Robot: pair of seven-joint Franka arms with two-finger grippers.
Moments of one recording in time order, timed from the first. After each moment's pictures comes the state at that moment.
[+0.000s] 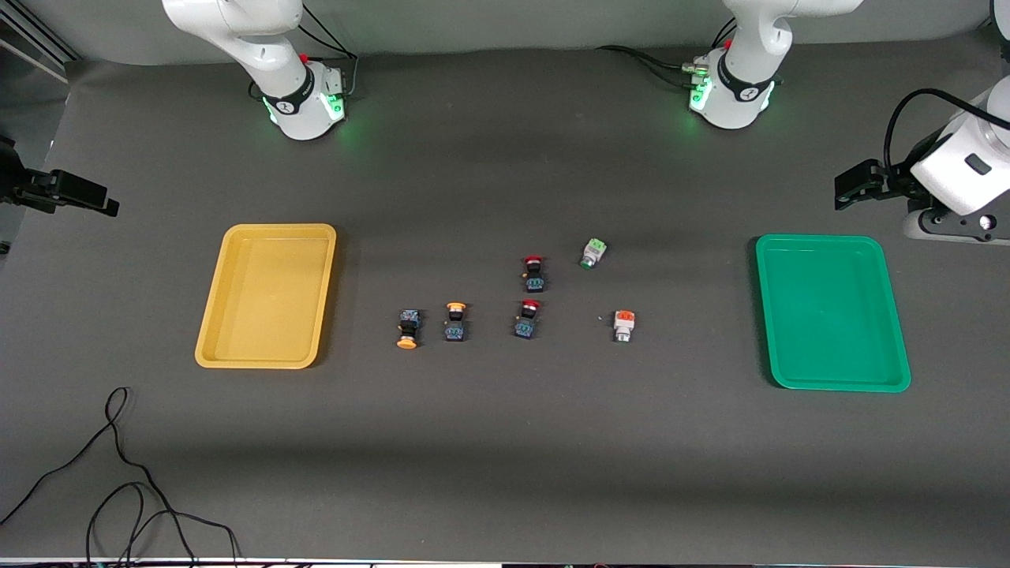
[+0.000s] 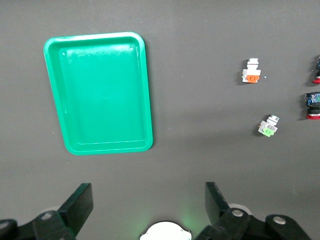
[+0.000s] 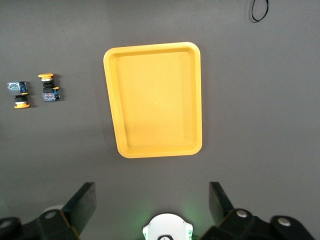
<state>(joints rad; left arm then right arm) -0.11 -0.01 0.03 -1.62 0.01 1.47 0.02 -0.03 -0.01 -0.08 -1.57 0.02 1.41 0.01</state>
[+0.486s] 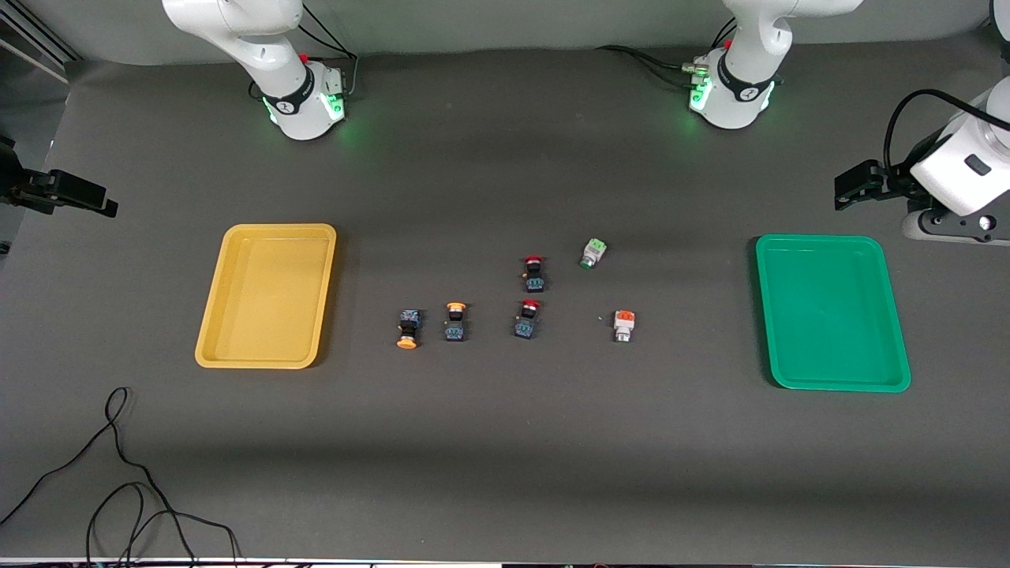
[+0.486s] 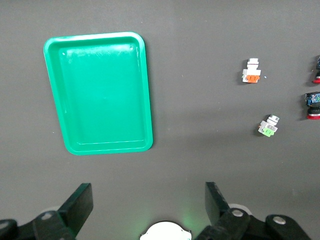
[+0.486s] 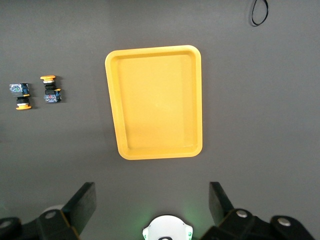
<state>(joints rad) -0.11 -0.01 0.03 -1.62 0.01 1.47 0.02 -0.03 0.00 -0.08 -1.55 0.02 1.41 0.01</state>
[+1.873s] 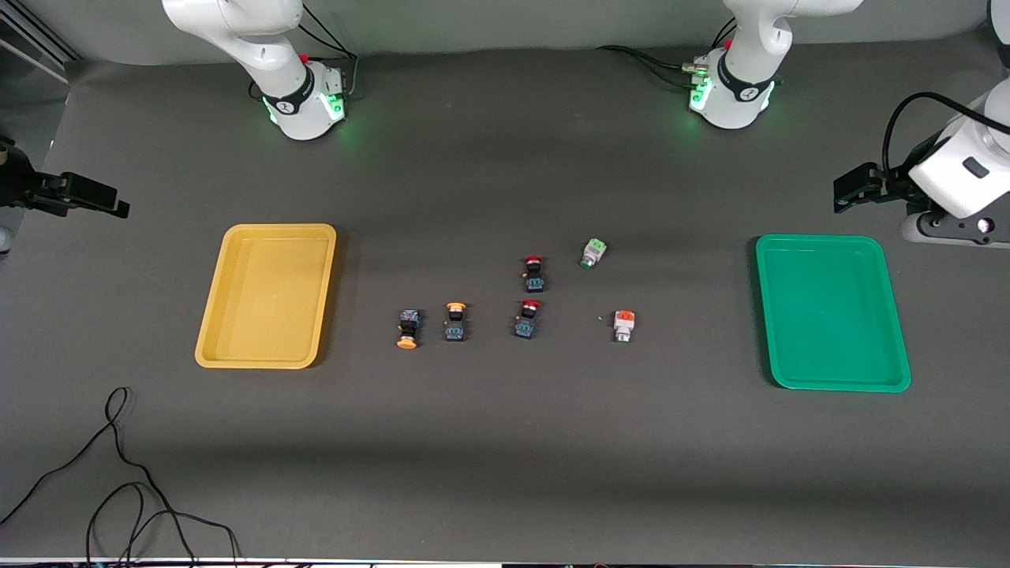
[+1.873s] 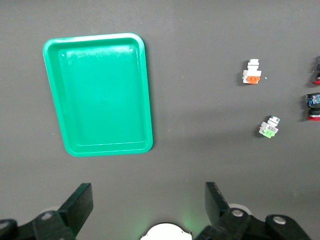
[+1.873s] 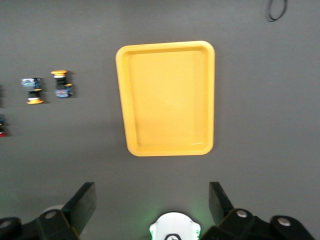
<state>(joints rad) -0.11 -0.01 0.03 -1.63 0.01 1.49 0.02 -0.02 0.01 -0.07 -1.55 0.07 1.40 0.02</state>
